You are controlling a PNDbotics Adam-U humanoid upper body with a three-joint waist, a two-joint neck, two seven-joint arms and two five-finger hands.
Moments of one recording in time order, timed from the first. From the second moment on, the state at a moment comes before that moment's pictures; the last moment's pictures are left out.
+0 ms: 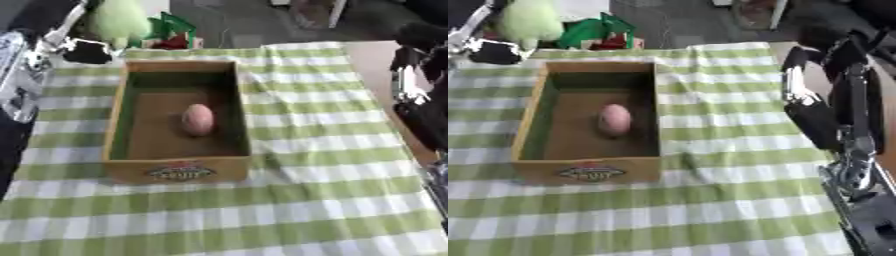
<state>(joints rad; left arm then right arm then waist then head) -1.15 0.23 -0.15 -1.03 -1.07 -0.23 -0.12 -0.28 -0.49 0.01 -1.99 0.15 -0.11 -0.41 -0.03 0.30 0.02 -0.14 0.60</state>
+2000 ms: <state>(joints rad) -1.10 0.01 -0.22 -0.94 -1.38 -0.27 -0.30 -0.26 -0.49 0.00 -1.99 0.15 -0.11 -0.42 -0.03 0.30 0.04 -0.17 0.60</state>
